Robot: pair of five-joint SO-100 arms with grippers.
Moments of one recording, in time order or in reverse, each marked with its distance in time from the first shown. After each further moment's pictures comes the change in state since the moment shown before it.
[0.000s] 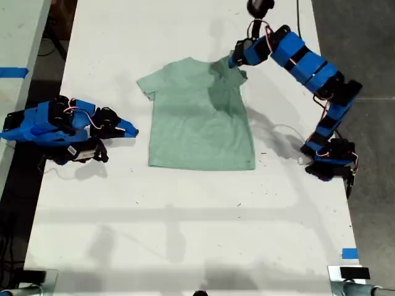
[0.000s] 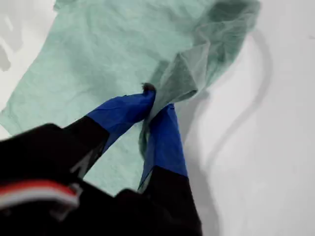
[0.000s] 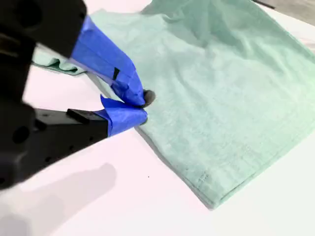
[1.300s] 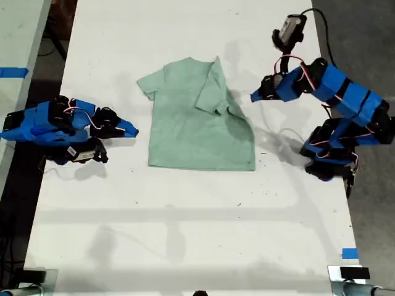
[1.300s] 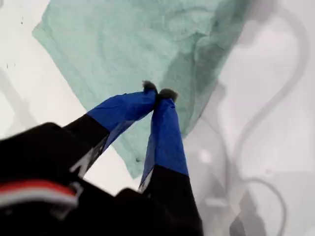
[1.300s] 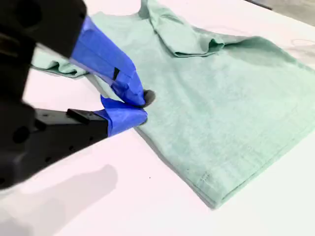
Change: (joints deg) arm 0 0.0 0.0 0.0 0.0 1.3; arm 1 -11.3 53.6 48.4 4.9 9.3
